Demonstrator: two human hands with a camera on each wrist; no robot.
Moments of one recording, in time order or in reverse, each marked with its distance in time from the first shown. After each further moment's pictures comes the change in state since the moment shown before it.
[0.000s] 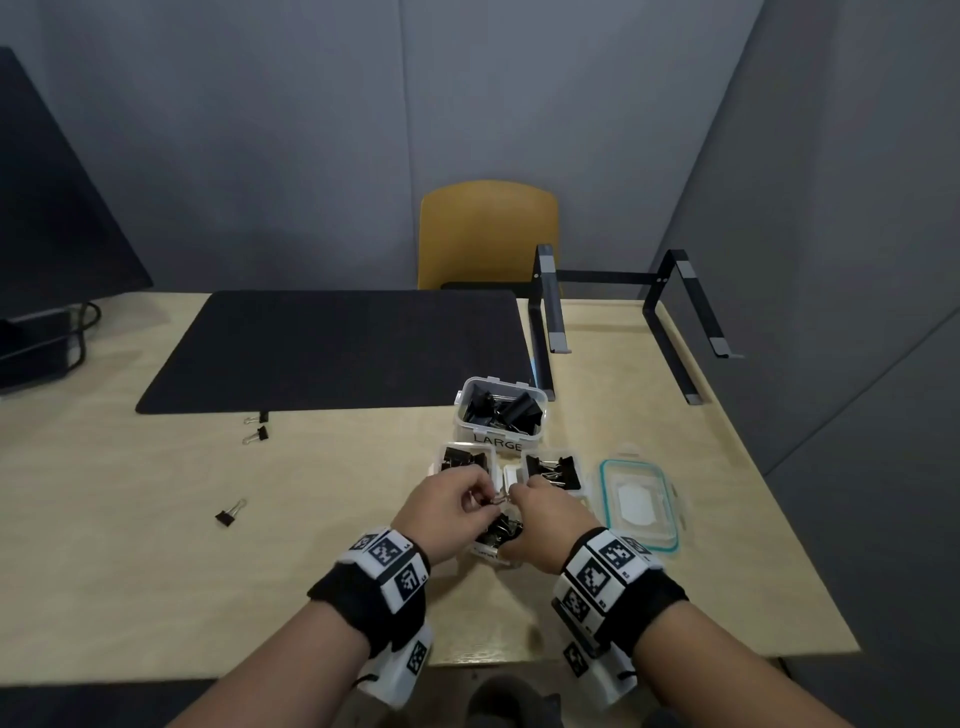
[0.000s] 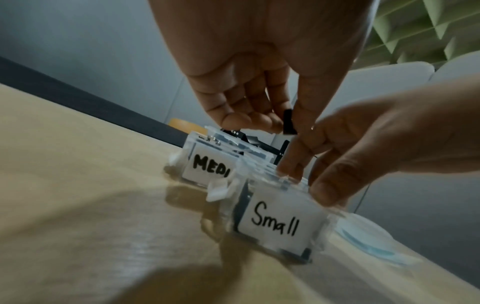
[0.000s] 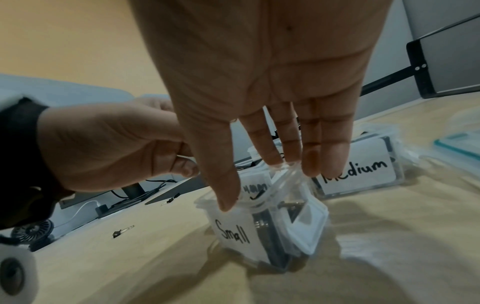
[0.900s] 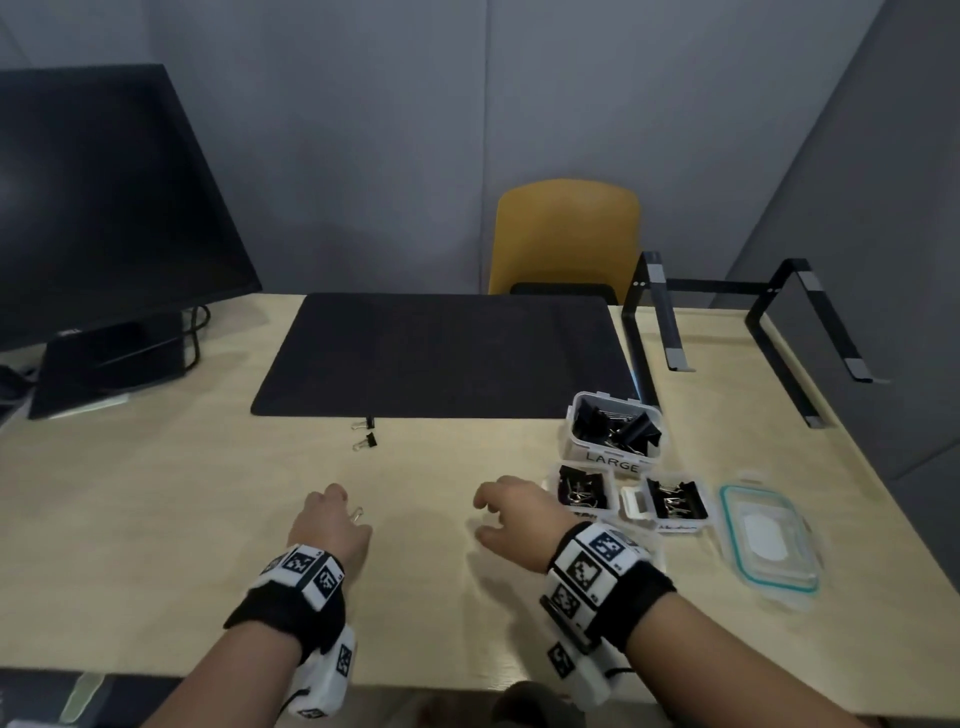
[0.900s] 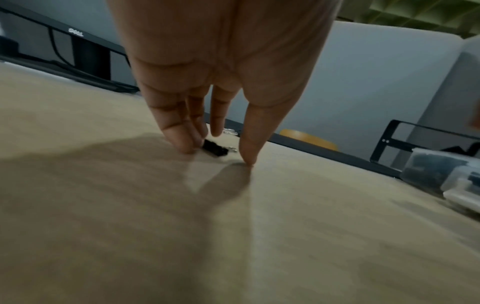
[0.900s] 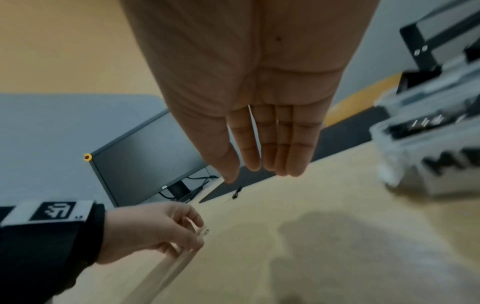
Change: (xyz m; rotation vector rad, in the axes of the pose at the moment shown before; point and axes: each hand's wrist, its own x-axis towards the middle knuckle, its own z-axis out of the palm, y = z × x) left_hand -0.048 -0.174 -0.149 0.421 0.171 -0.726; right_hand 0.054 -0.137 0.017 0.109 -0.049 -0.276
